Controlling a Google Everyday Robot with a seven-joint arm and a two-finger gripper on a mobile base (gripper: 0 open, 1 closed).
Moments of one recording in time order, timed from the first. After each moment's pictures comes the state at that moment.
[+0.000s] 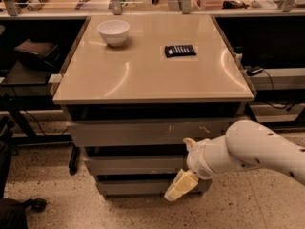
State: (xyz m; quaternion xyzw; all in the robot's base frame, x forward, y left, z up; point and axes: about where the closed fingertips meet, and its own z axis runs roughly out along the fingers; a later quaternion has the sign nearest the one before) arm 0.436 -0.076 0.653 -0.53 0.79 0.18 0.27
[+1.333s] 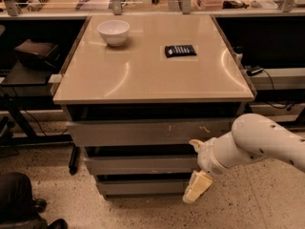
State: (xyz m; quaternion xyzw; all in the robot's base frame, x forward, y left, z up) arm 0.440 -0.115 0.629 -0.59 0.76 0.17 0.22
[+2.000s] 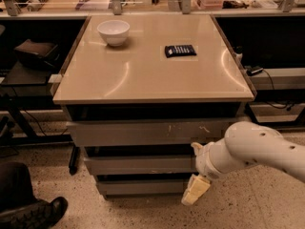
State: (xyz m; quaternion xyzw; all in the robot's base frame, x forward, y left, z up) arm 0.440 -0.121 0.611 -0.58 0.77 0.13 0.21
